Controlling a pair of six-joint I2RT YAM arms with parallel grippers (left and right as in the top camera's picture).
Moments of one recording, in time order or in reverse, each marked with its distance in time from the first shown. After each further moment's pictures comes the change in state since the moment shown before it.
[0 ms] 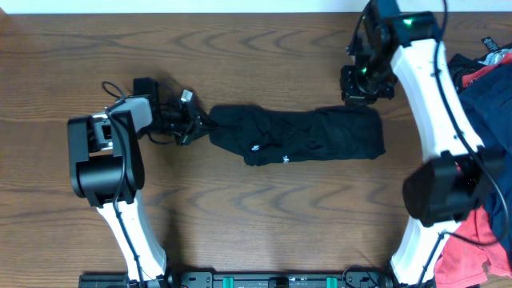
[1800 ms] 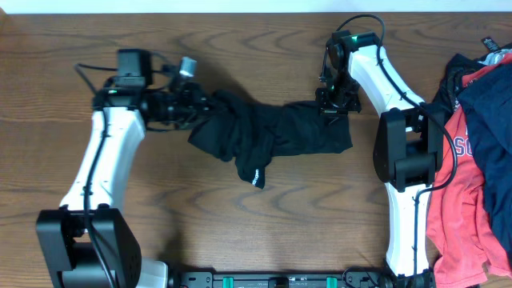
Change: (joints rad) left arm -0.166 -0.573 -0.011 -0.157 -0.052 -0.063; right arm 0.047 0.327 -0.004 0.125 -0.002 0.000
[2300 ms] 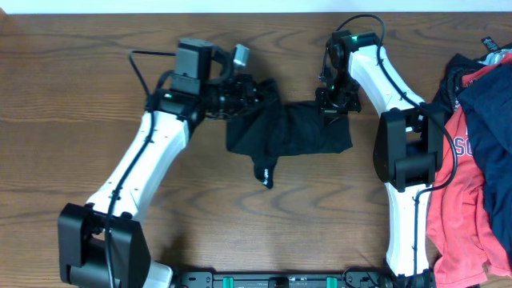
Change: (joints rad) left arm -0.277 0.000 -0.001 0.344 -0.111 -0.270; right arm 0.000 0.000 0.000 0.005 0.000 0.000
